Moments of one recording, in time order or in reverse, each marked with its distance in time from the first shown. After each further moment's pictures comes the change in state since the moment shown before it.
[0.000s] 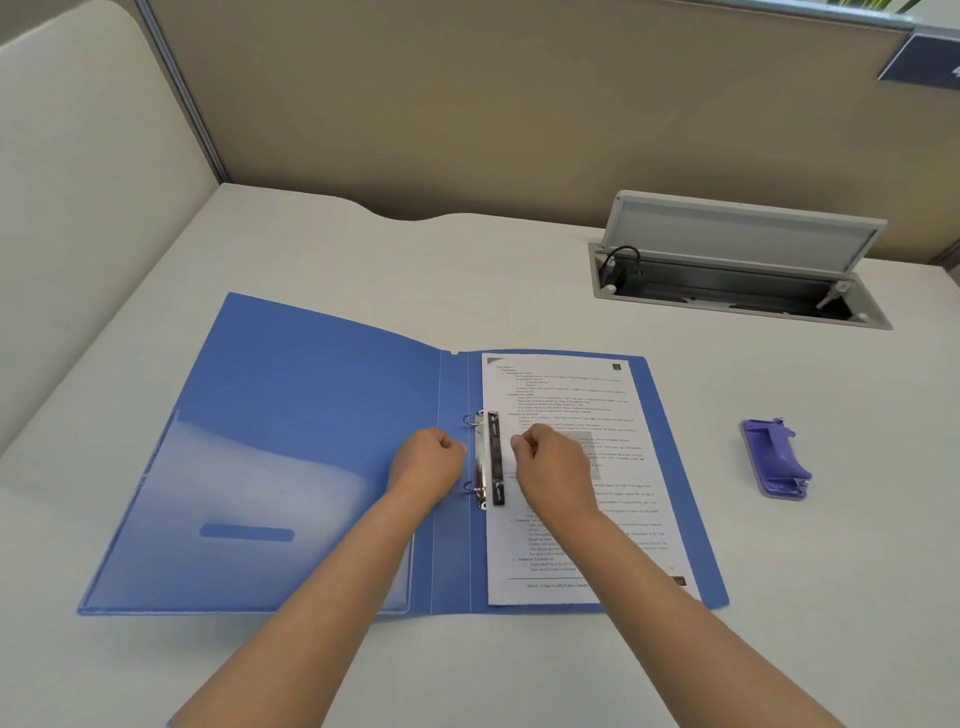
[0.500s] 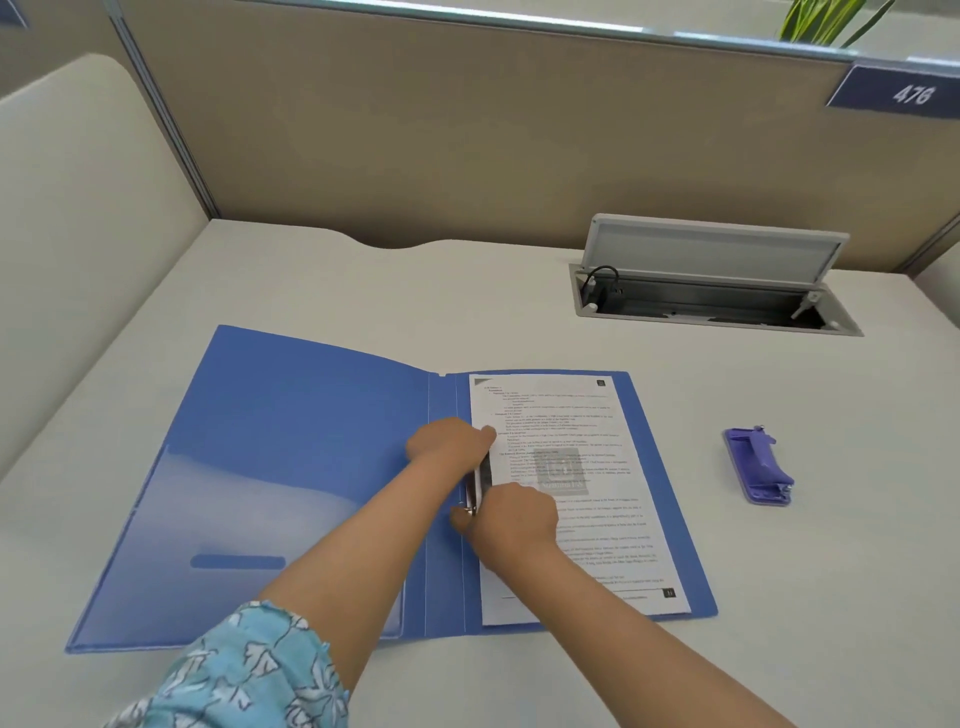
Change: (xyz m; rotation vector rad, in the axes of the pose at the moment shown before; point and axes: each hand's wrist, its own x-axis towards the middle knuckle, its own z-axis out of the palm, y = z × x) left_hand 0.018 0.056 0.015 0.691 -0.032 0.074; right_hand -0.022 -0.016 0.024 -0.604 -0.220 -0.071
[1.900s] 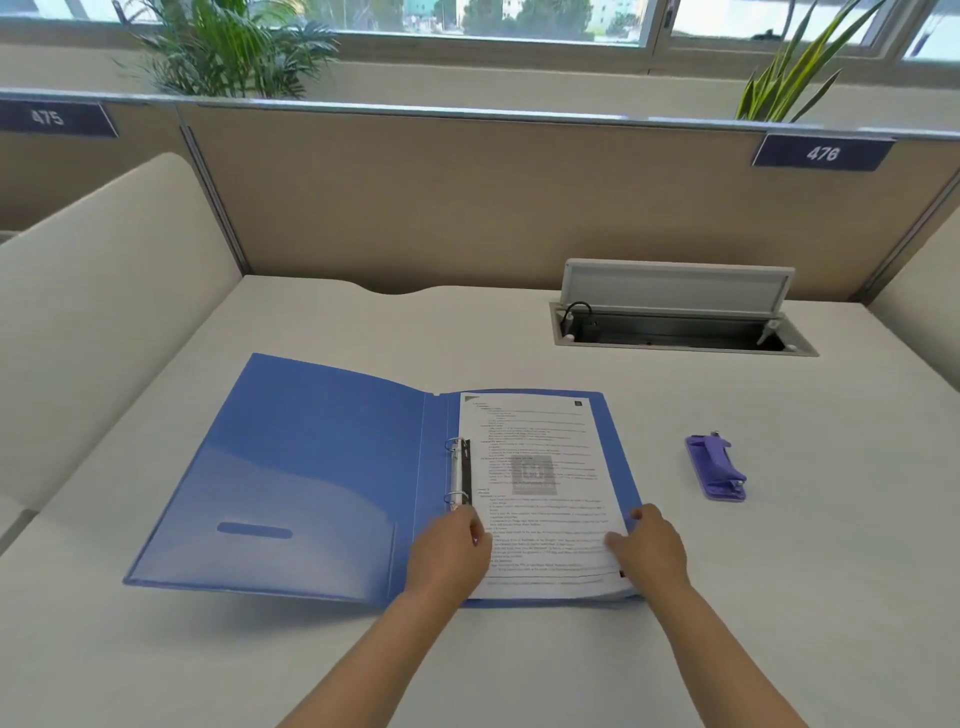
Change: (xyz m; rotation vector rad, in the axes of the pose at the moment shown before) left_hand -0.135 -0.020 0.062 -0.231 0.232 0.226; right_hand -0.065 0.153 -0.004 0.677 0.158 0.430
